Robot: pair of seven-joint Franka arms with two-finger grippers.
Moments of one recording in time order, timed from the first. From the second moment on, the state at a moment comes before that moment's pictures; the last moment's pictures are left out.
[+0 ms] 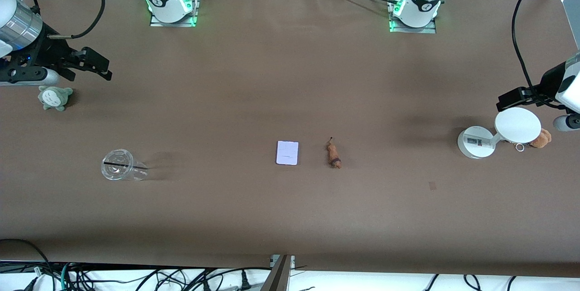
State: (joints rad) left arm 0.22 0.20 -0.21 -1.44 0.06 1.55 -0.16; right arm 0.00 -0.04 0.08 -1.71 0.06 1.69 0.07
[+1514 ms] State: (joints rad) left arm 0.21 0.23 -0.22 -1.44 0.05 1.53 -0.16; right arm 0.00 -0.03 0.08 -1.71 0.06 1.69 0.03
